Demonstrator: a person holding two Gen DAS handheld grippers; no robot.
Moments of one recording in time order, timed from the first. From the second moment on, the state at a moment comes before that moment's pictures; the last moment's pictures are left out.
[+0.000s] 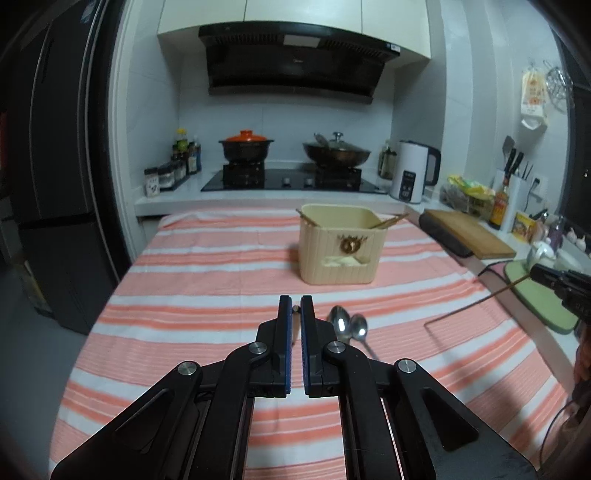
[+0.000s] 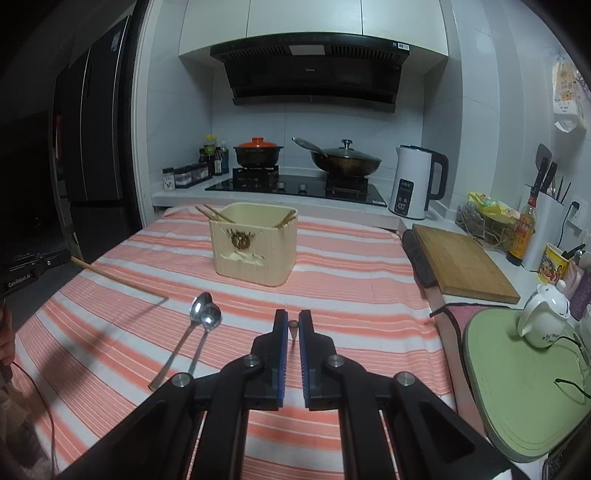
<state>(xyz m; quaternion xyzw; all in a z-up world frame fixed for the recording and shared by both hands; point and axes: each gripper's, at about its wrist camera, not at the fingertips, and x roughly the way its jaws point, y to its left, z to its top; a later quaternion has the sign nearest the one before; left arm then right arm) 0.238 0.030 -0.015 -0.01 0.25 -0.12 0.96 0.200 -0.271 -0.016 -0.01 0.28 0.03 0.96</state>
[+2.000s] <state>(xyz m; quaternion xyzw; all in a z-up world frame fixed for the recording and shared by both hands) 0.450 -0.033 0.133 -0.09 0.16 -0.17 0.97 0.395 -0.239 0.113 0.04 0.17 0.08 0.98</state>
